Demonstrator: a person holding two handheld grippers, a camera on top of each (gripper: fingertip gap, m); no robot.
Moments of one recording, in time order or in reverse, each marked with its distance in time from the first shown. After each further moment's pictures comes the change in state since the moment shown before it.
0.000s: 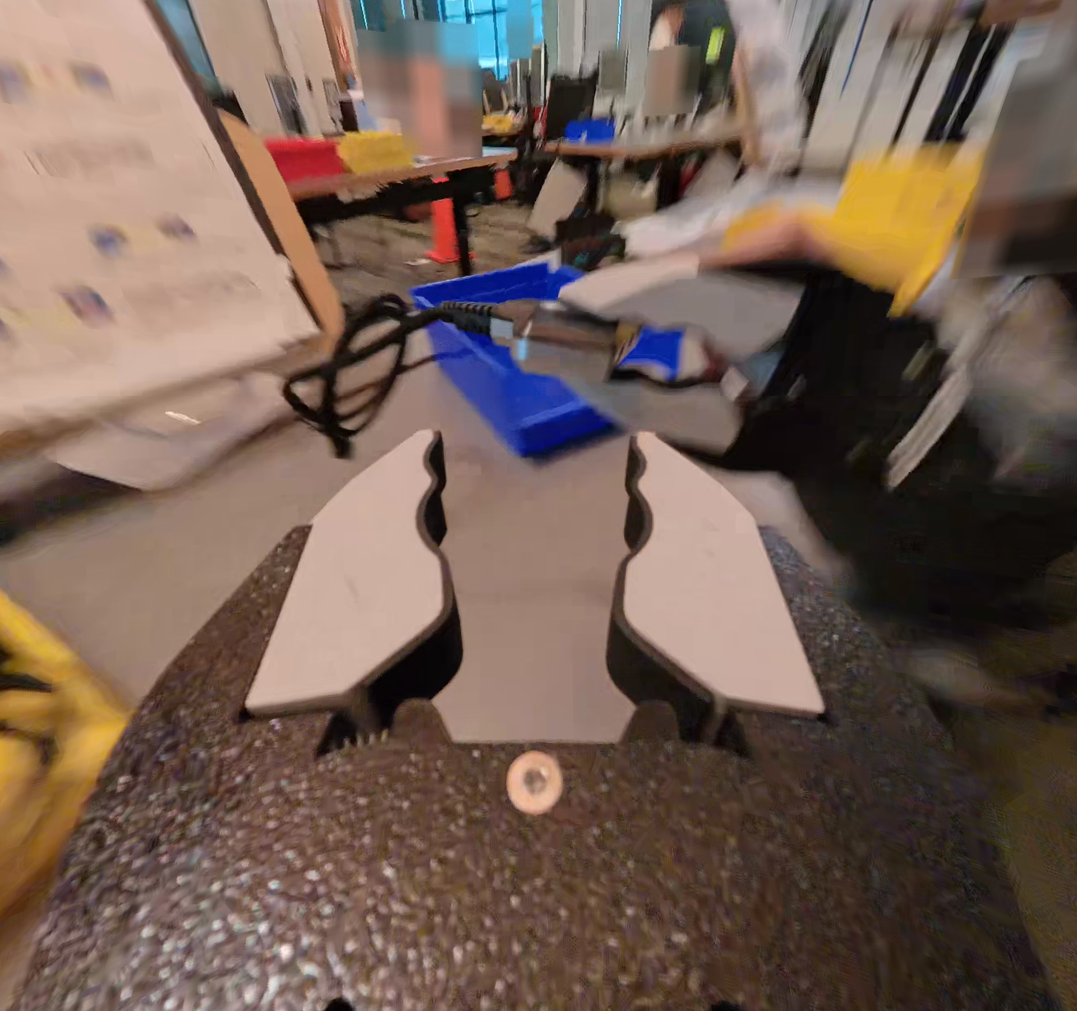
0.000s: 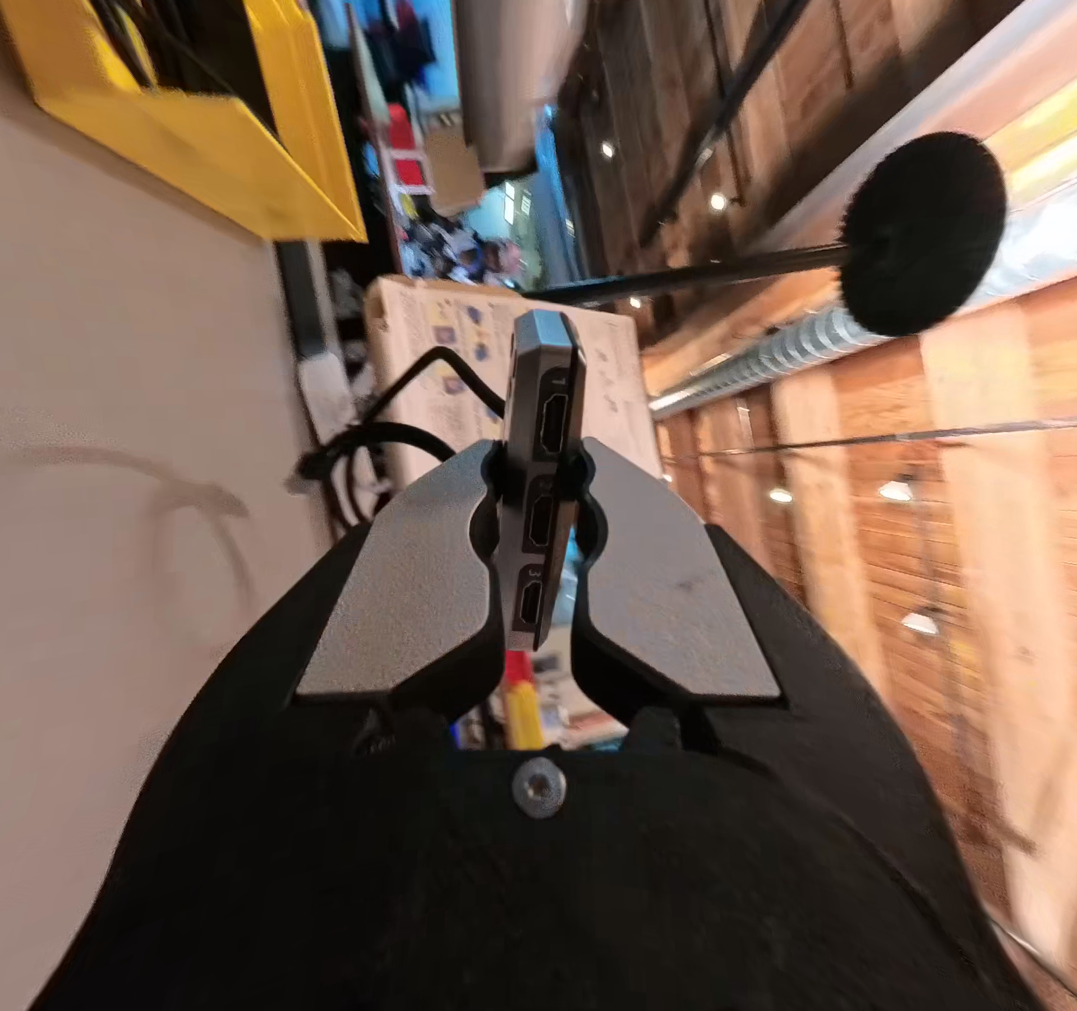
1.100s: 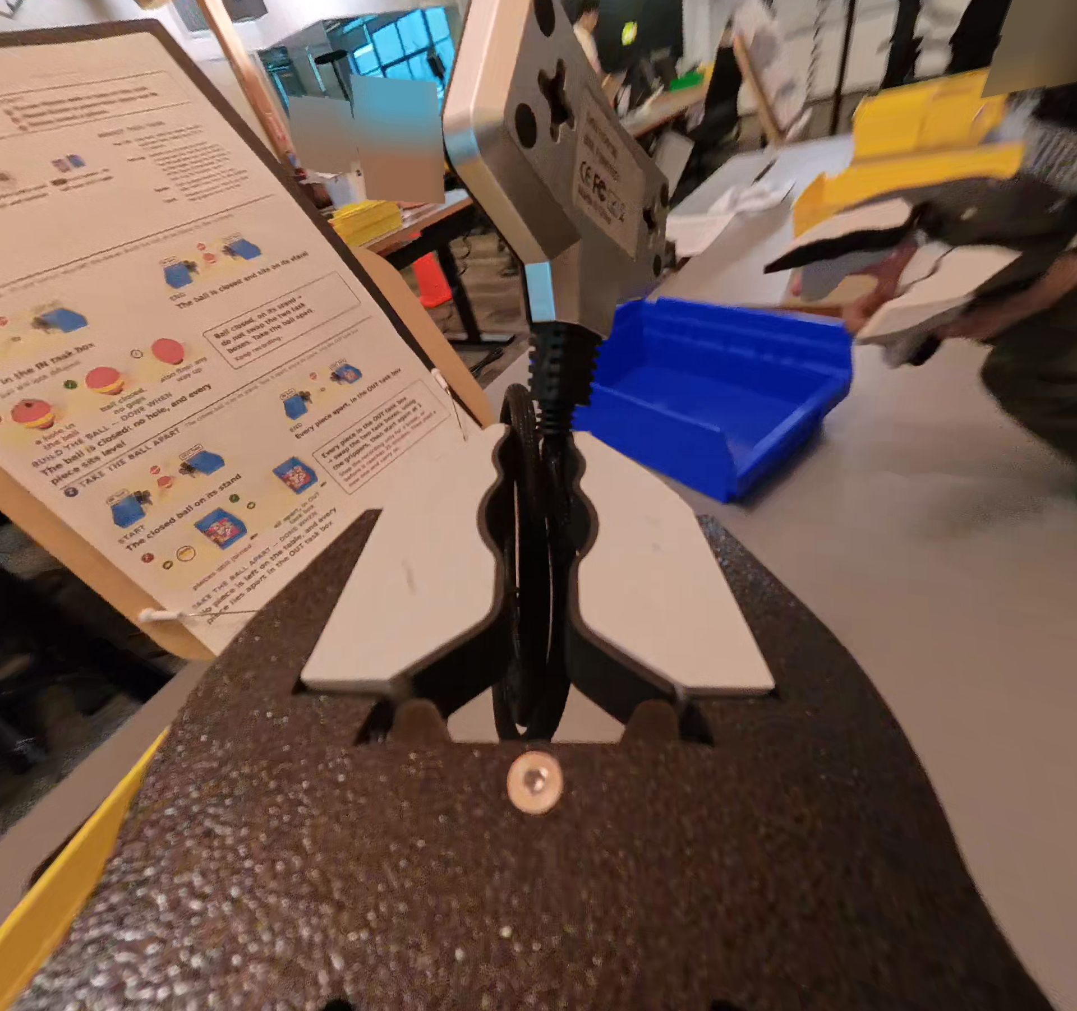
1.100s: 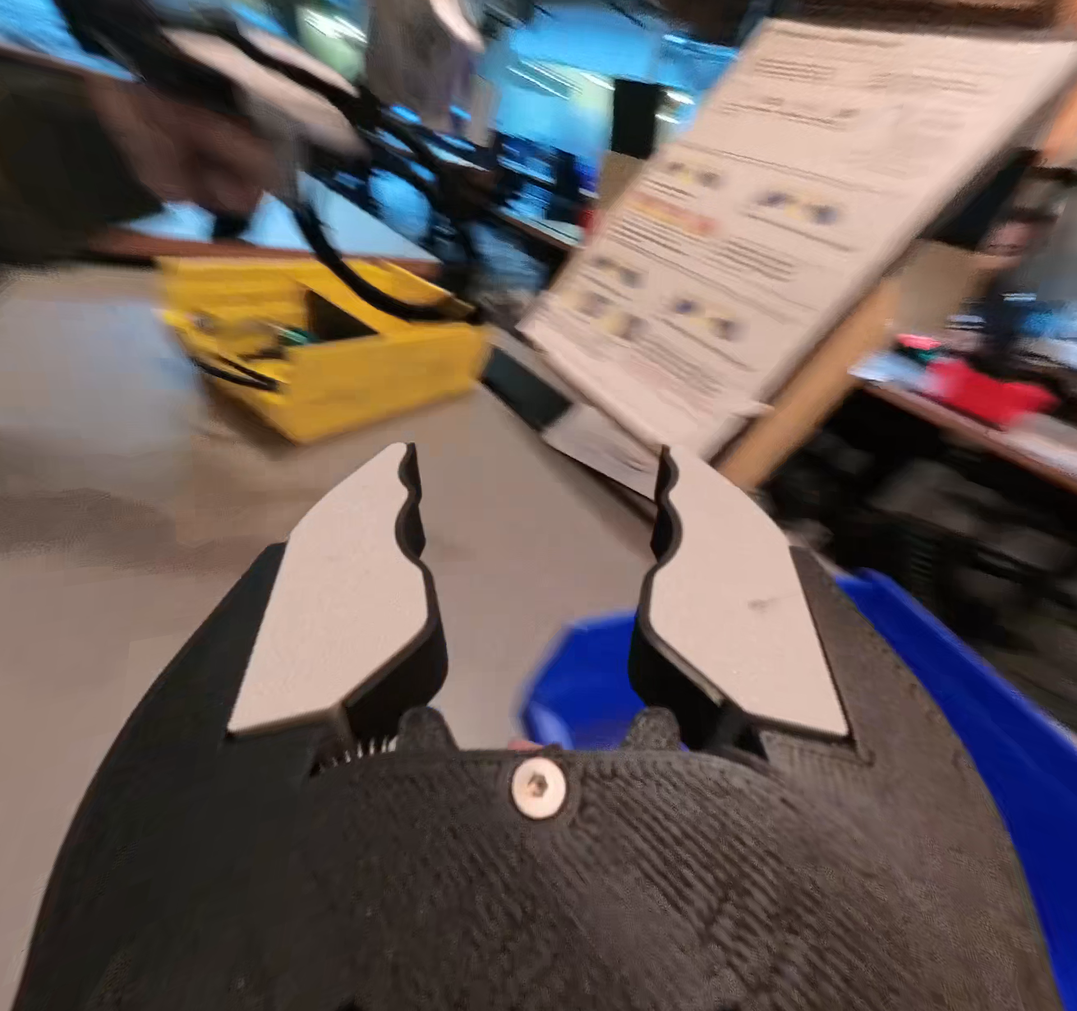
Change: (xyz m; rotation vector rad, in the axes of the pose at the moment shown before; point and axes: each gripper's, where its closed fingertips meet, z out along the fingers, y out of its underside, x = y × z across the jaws) left arm -0.170 -0.071 0.062 -0.009 0.094 0.322; right arm 0.013 0.122 0.028 0.093 -0.383 1.200
